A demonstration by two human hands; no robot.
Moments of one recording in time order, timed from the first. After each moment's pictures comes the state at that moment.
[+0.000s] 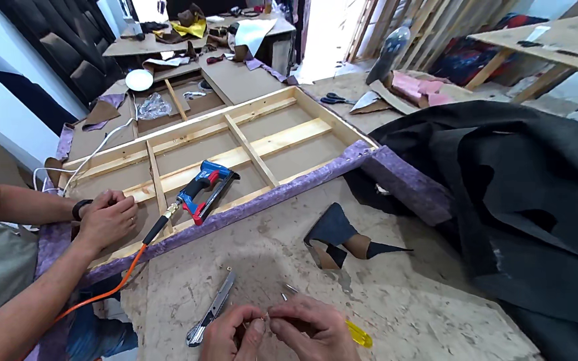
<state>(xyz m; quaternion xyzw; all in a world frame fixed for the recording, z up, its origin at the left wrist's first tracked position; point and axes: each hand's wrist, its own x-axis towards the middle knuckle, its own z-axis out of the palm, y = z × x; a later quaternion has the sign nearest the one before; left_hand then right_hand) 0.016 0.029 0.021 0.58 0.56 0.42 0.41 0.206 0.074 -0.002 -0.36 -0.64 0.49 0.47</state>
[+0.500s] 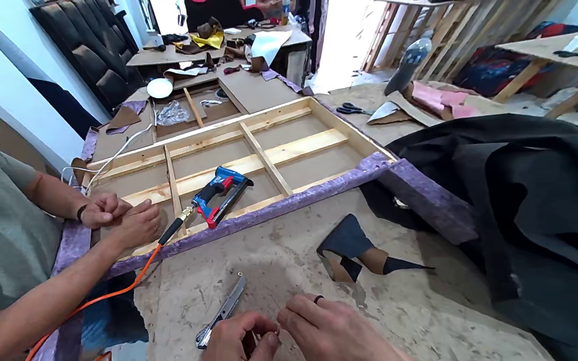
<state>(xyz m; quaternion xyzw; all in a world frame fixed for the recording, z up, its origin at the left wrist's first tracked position) 0.003 0.030 0.034 0.60 0.56 0.37 0.44 0.210 0.108 0.053 -0.23 -0.95 0.06 0.22</state>
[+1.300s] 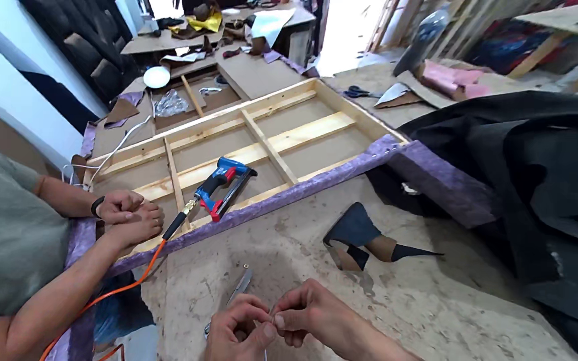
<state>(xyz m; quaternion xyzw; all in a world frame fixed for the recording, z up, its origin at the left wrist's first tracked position) -0.009 0.030 0.006 0.51 0.49 0.51 0.50 0.188 0.121 0.036 -0.40 -0.50 0.76 0.12</state>
